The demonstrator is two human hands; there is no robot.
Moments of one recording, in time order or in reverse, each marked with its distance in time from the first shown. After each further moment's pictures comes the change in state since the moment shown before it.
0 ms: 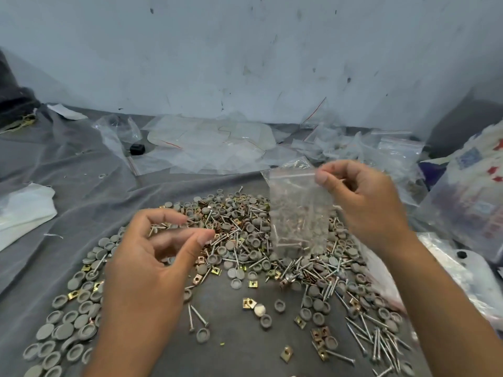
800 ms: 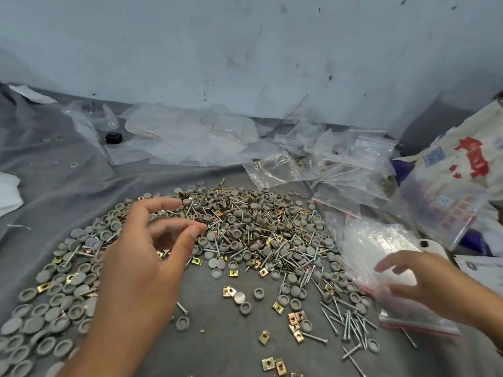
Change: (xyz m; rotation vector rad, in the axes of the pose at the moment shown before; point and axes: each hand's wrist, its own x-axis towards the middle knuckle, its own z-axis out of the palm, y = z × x) left_hand -0.005 0.004 0.008 0.110 -0.068 0.023; right_hand -0.085 0.093 -0.140 -0.901 -0.616 0.355
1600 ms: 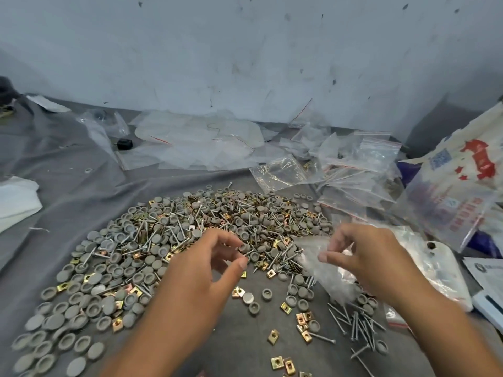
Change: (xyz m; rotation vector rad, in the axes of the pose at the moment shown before) left_hand -0.011 0.001 0.018 0.129 -0.417 -0.039; right_hand 0.006 -0.130 -0.013 0.288 0.316 -0.015
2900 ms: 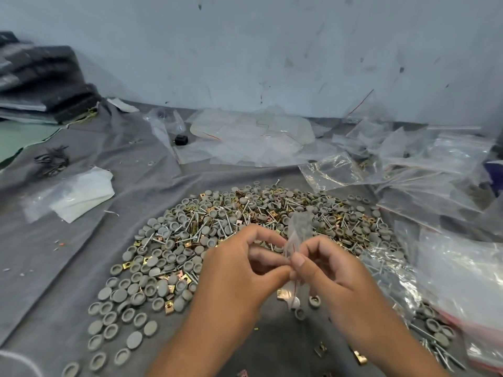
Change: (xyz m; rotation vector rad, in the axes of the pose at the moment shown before) left_hand 0.000 -0.007 0.003 -0.286 0.131 0.001; right_hand -0.019 -0.076 0.075 0.936 -0.245 -0.230
